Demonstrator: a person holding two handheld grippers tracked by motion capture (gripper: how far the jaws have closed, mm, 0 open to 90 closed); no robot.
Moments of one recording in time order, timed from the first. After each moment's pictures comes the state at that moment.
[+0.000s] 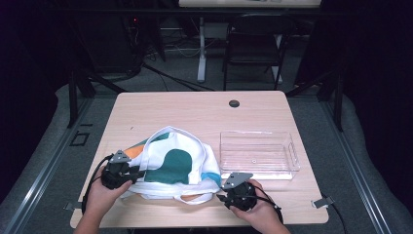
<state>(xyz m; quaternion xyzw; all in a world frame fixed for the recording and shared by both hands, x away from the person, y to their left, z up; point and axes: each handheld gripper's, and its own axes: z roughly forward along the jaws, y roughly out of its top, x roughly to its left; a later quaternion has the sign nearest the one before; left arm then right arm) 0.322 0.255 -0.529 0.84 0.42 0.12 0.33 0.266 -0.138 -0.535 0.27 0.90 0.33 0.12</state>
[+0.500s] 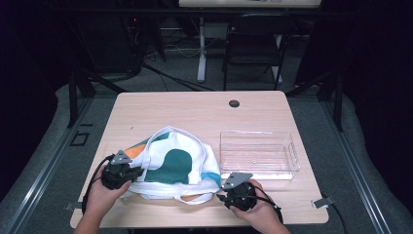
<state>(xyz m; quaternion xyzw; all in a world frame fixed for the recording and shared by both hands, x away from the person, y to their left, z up) 0.319 0.253 -0.524 0.85 0.40 0.14 0.32 0.266 -0.138 -0.535 0.27 0.90 0.33 0.12</state>
